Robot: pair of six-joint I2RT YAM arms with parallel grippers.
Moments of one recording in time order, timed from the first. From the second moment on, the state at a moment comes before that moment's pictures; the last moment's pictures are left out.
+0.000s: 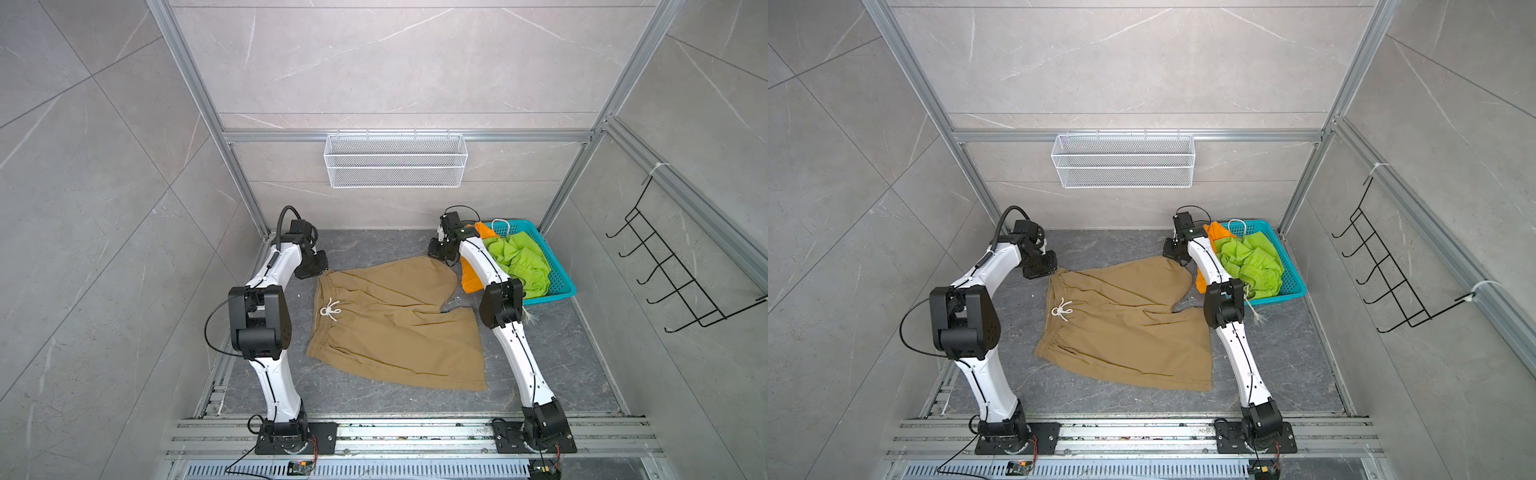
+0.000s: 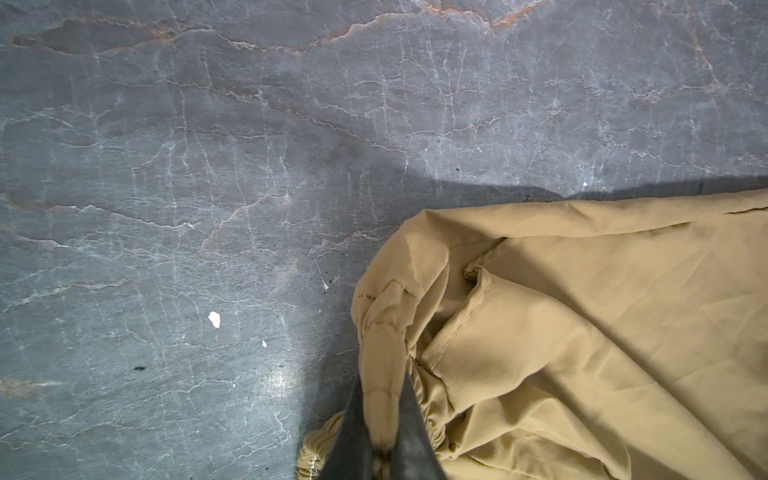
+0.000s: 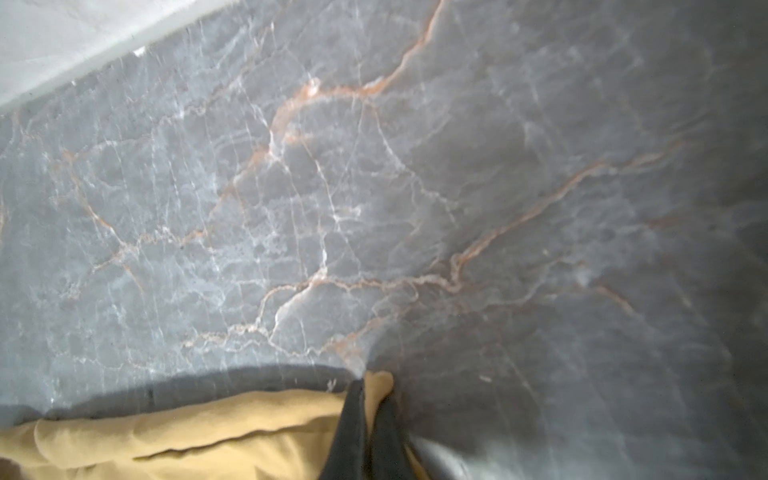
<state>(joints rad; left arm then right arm) -0.02 1.96 1.64 -0.85 0.11 -0.22 0.26 2.85 2.80 -0.99 -0.20 0.42</state>
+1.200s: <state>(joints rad) -0.10 1.40 2.11 -0.73 0.26 -0.39 0.17 1.59 2.65 -1.14 -0.19 0.39</state>
